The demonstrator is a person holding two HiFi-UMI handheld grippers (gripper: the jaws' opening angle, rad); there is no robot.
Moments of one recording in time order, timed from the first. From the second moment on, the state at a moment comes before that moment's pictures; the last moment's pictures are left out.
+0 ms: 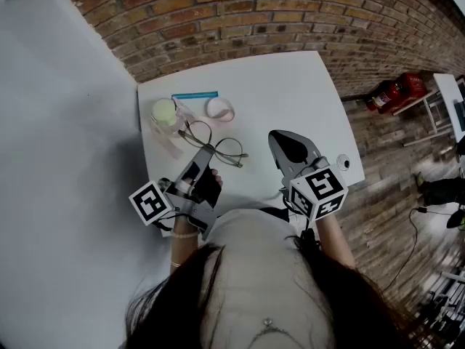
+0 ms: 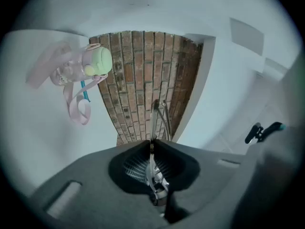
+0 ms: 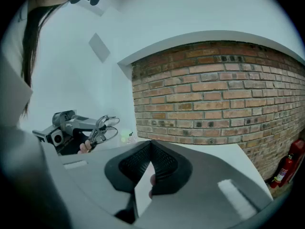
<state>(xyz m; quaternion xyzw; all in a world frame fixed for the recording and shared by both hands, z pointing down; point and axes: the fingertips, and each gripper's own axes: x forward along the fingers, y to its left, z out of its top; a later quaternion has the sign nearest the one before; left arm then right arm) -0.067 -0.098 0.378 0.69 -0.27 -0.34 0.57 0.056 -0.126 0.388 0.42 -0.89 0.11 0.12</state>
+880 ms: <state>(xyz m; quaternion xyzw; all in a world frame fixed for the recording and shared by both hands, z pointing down) -0.070 -0.100 0.380 0.69 -0.26 -0.36 0.58 0.030 -0.104 0.361 0.34 -0.93 0.10 0.06</state>
